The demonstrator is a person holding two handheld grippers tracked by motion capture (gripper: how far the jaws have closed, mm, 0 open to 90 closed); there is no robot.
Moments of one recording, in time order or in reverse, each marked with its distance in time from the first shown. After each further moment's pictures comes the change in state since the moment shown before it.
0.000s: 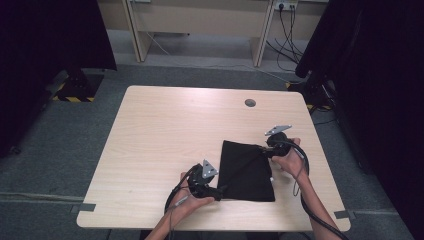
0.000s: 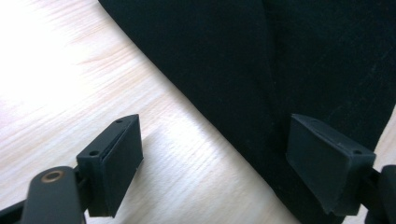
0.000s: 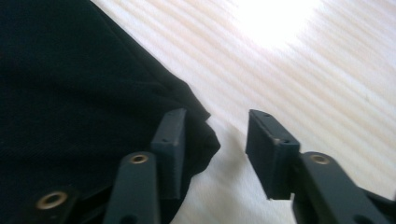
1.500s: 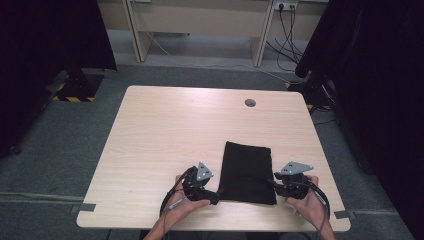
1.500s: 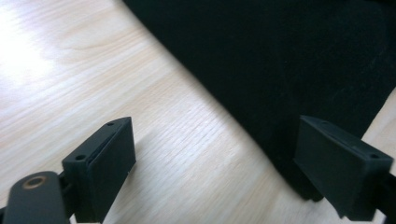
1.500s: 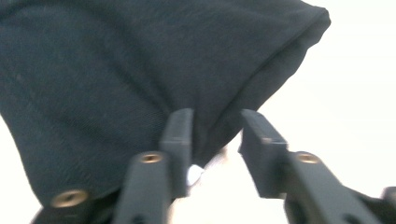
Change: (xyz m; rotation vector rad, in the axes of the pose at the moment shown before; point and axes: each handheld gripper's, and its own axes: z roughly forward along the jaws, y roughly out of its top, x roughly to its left) left arm 0.004 -0.011 -0.015 -0.015 -0.019 -0.018; right arm 0.061 -0.089 -0.078 -0.097 0.071 -0.012
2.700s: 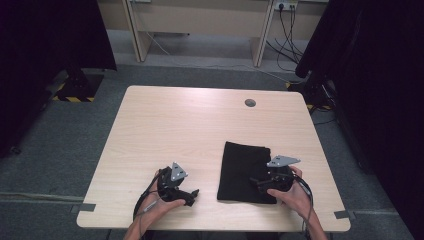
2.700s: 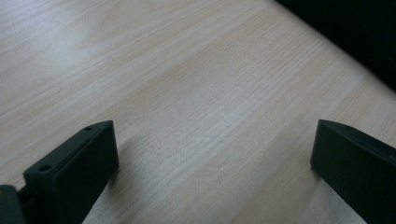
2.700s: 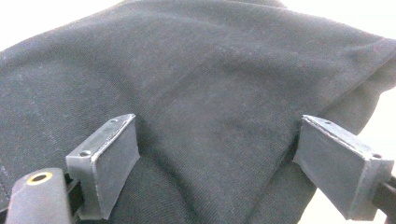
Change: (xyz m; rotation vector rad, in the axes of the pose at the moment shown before) left arm 0.041 -0.031 -0.036 0.065 0.114 -0.016; right arm 0.002 0.016 0.045 -0.074 0.105 0.057
